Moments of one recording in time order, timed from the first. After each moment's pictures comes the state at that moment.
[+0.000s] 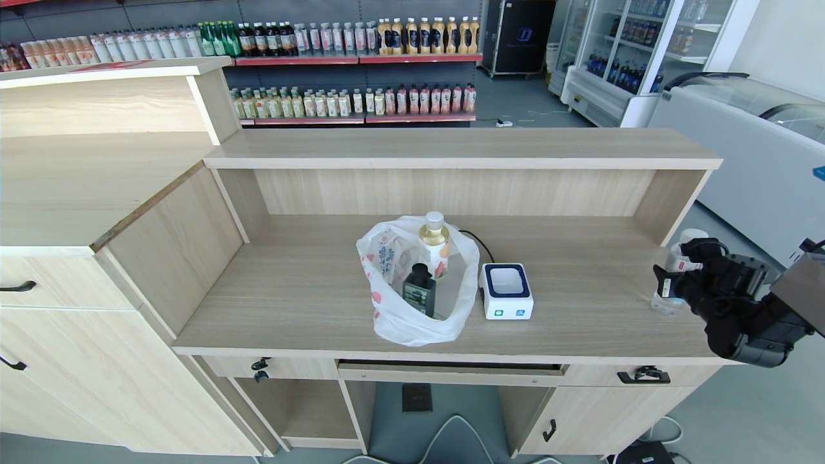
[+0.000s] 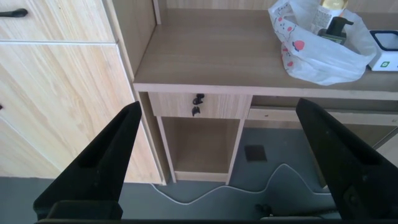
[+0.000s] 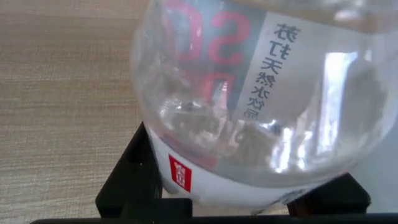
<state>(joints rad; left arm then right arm) 0.00 0.00 0.00 0.00 0.00 0.00 -0.33 2.56 -1.26 -1.21 0.10 -0.22</state>
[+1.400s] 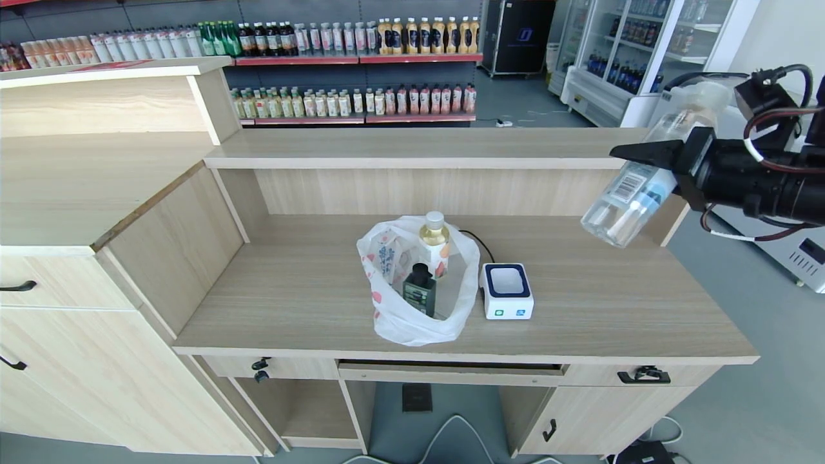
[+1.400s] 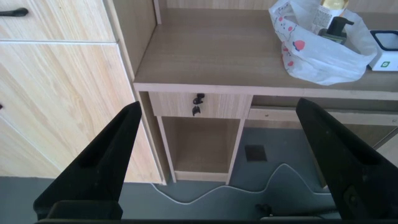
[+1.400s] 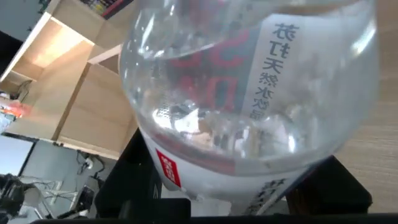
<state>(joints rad) 0.00 0.00 0.00 0.00 0.00 0.00 0.07 1.57 -1.12 -0.36 0.48 0.51</state>
